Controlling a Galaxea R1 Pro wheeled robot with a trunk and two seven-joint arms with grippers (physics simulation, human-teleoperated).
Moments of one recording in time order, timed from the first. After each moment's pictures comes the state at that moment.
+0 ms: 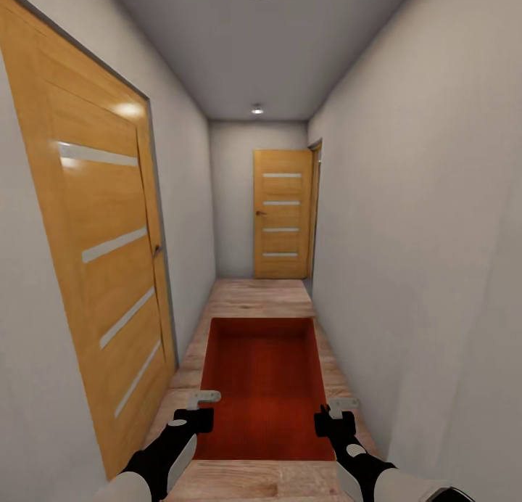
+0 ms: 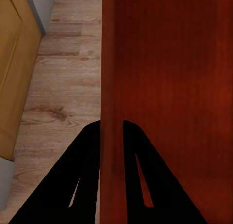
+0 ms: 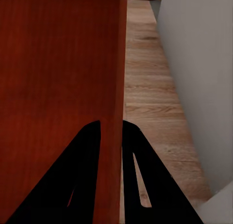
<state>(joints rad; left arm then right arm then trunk) -0.56 -0.10 -0.12 -0.40 0.11 0.13 0.16 -0.66 0.08 0.45 0.00 -0.35 -0.41 -0.12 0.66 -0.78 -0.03</state>
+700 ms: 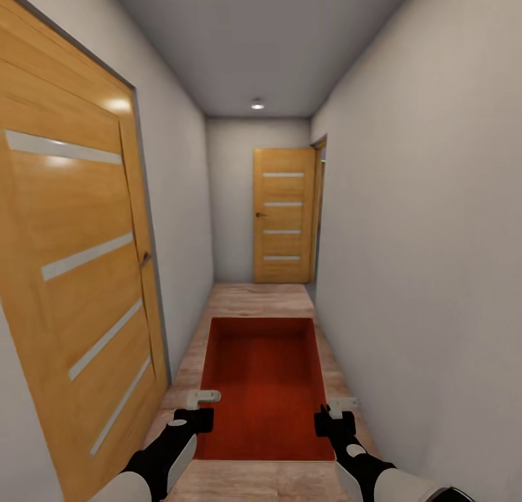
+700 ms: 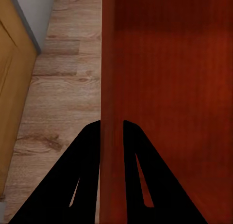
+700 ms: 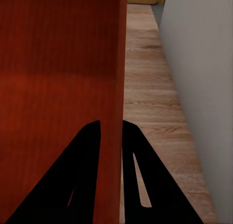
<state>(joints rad) -0.56 -0.10 -0.12 -0.40 0.10 0.13 0.16 -0.66 0.08 0.45 0.00 -0.36 -0.41 -0.12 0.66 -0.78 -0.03</state>
